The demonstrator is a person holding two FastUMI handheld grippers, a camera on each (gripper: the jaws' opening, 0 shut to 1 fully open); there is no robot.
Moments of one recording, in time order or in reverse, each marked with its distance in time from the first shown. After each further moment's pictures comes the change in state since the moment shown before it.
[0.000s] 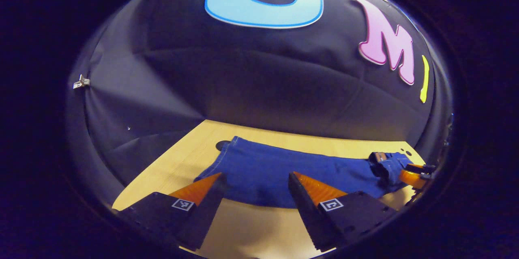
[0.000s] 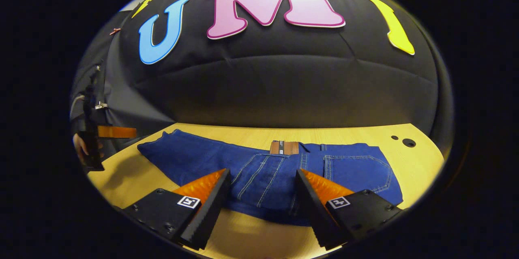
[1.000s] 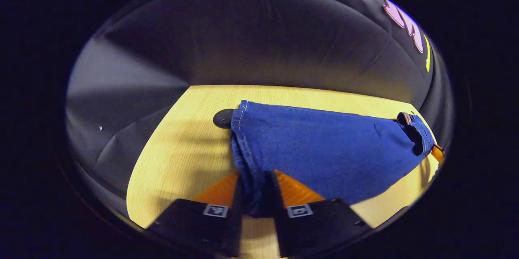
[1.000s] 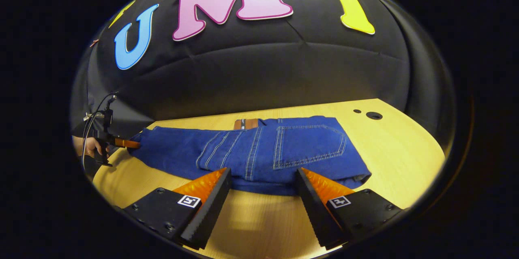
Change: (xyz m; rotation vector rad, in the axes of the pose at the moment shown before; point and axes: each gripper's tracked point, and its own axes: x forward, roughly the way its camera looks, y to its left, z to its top) left arm 0.060 0.036 -0.045 0.095 0.285 -0.104; right arm -0.047 -0.048 -0.037 0.110 0.093 -0.141
